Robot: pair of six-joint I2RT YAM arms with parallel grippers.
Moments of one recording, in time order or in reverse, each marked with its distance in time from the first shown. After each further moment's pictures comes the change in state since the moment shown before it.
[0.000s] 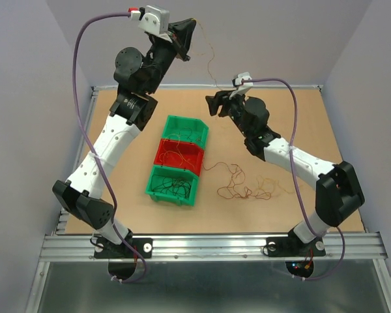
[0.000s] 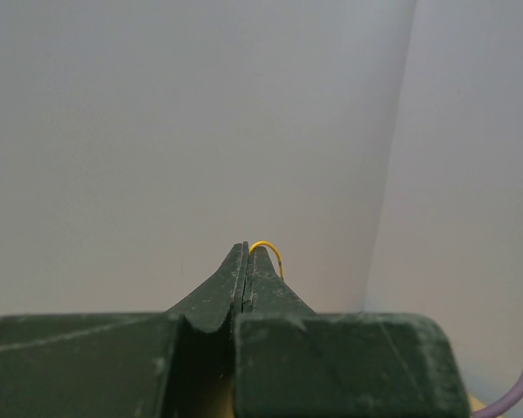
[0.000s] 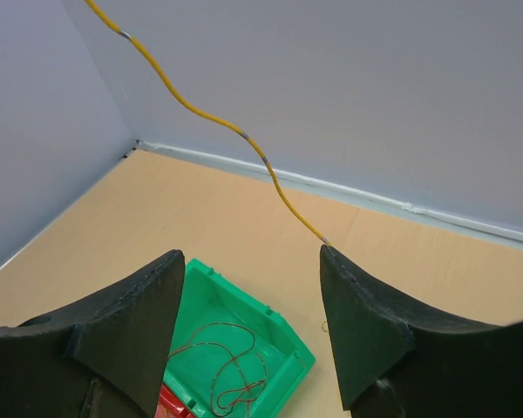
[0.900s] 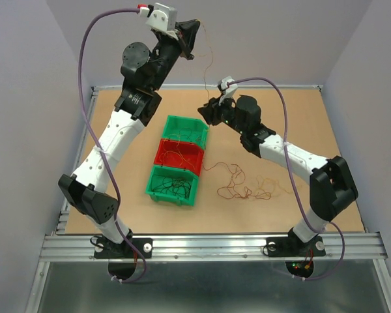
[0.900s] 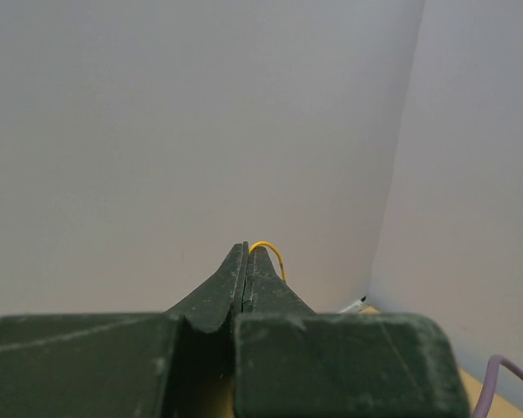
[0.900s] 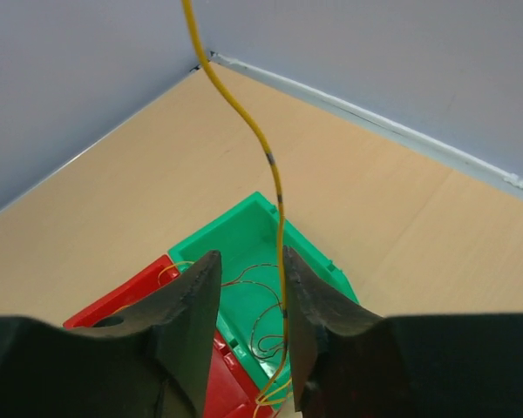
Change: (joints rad) left arm 0.000 0.076 0.076 -0.052 0.002 0.012; right arm 0.000 0.057 0.051 -0.135 -0.303 -0.007
